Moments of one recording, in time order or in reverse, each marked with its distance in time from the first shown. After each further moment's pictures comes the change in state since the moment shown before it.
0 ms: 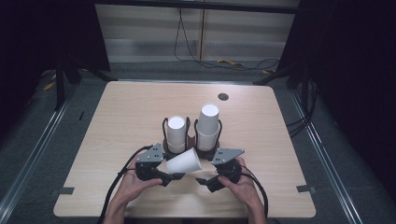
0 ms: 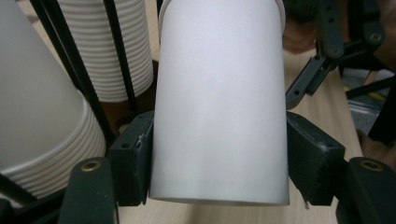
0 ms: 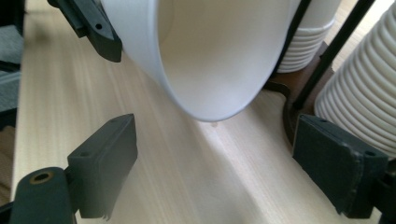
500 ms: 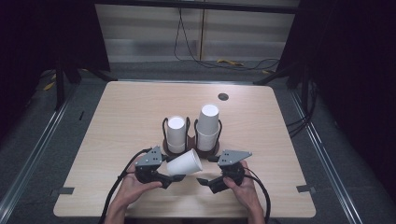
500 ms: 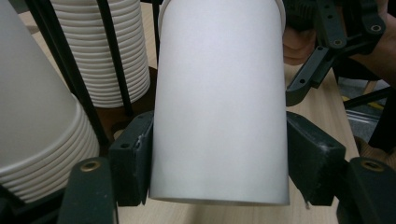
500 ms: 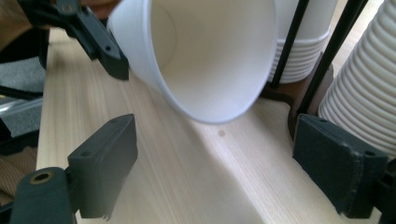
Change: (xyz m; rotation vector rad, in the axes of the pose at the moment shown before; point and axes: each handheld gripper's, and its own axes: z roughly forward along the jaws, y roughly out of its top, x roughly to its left) left arm -0.004 -0.008 0.003 -0.031 0.009 0.013; right arm 0.000 -0.010 -0.006 -0.110 0.019 0.043
